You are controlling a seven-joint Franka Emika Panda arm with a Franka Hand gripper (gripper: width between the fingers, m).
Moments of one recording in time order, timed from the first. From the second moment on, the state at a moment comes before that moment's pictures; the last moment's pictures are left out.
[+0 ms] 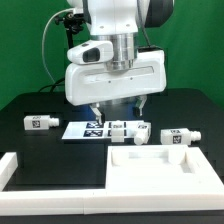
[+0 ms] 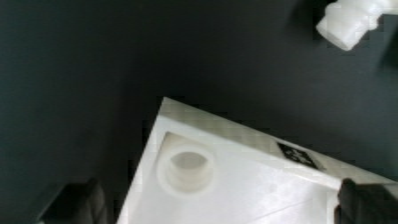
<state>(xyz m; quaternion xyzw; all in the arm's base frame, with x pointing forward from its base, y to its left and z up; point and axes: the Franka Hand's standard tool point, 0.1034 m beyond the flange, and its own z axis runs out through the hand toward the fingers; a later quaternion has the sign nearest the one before) 0.493 0.004 0.085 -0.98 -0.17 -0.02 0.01</state>
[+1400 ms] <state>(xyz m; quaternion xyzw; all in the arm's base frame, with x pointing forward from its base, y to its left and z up) 0.428 -0.010 0.053 -0.94 0.03 0.35 0.01</state>
